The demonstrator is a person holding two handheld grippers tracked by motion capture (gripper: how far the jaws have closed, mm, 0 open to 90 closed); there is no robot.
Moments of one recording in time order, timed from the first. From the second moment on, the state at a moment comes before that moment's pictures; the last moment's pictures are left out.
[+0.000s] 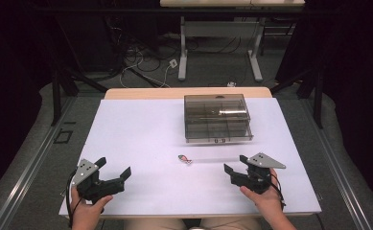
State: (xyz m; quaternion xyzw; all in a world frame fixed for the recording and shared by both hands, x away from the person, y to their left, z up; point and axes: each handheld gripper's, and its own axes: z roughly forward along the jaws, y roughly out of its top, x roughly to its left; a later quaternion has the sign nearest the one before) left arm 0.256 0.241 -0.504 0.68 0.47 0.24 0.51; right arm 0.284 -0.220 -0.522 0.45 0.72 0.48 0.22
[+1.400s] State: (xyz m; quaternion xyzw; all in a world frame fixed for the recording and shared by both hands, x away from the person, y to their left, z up) left arm 0.256 0.242 -0.505 0.68 0.47 0.24 0.51; right arm 0.333 -0.126 -0.527 0.44 0.77 0.44 0.15
